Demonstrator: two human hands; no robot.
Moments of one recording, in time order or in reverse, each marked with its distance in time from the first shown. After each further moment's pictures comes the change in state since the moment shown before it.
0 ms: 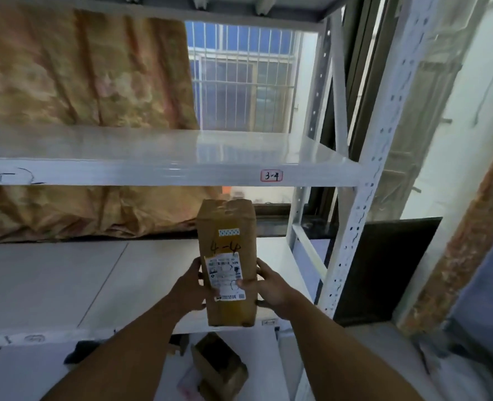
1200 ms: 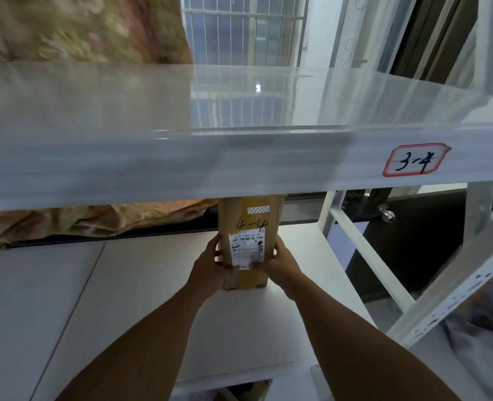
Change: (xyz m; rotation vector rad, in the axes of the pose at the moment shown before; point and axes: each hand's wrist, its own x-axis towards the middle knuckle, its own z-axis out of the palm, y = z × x) left_hand 0.249 -0.045 -0.034 0.196 0.079 0.075; right_hand 0.264 0.032 -0.006 -0.044 0.281 -0.027
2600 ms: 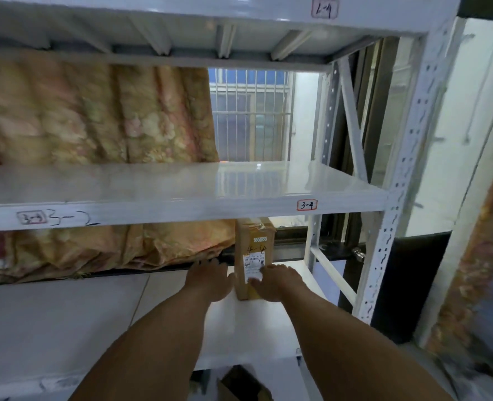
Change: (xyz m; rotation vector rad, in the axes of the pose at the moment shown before) left_hand -0.223 0.126 -0.081 1.186 0.086 0.234; right_hand -0.232 -0.122 0.007 -1.226 0.052 -0.138
